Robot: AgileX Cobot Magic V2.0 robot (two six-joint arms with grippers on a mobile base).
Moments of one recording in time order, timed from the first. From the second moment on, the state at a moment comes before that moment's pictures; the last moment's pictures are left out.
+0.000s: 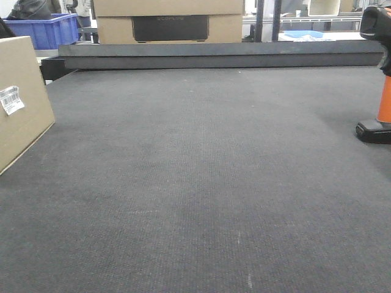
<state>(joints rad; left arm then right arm) 0.04 1.02 -1.07 0.01 0.68 -0.07 -0.01 0.00 0.00 -0.03 0.05 0.08</state>
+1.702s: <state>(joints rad) 0.03 1.56 -1.38 -0.08 1.00 -0.13 -0.01 0.00 0.00 -0.03 0.05 0.08</state>
